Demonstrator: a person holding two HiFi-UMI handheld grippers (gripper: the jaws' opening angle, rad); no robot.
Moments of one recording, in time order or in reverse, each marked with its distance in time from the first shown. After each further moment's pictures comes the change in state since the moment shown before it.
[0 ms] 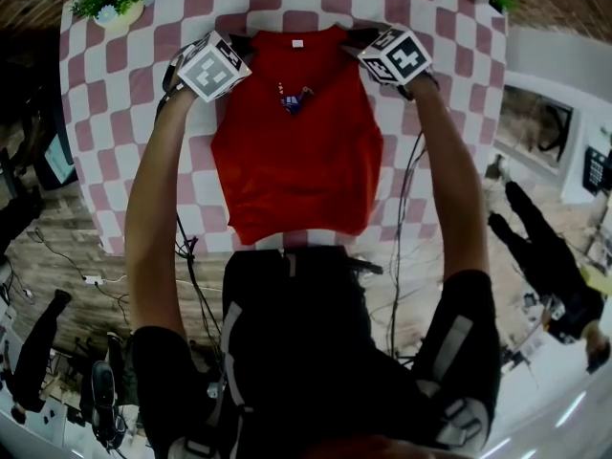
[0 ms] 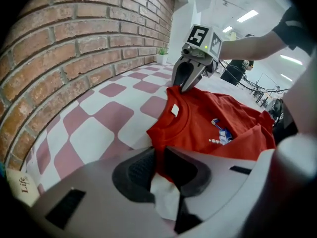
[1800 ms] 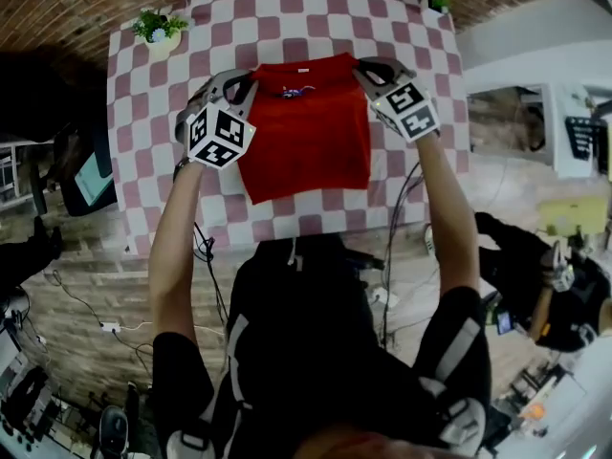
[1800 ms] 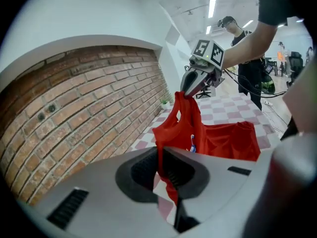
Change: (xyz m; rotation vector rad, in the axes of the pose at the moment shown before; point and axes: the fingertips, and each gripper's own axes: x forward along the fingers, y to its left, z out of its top) left arm -0.209 -0.101 0.047 0.208 -0.389 0.464; right arm -0.217 0.131 0.044 -0.079 -0.394 -0.381
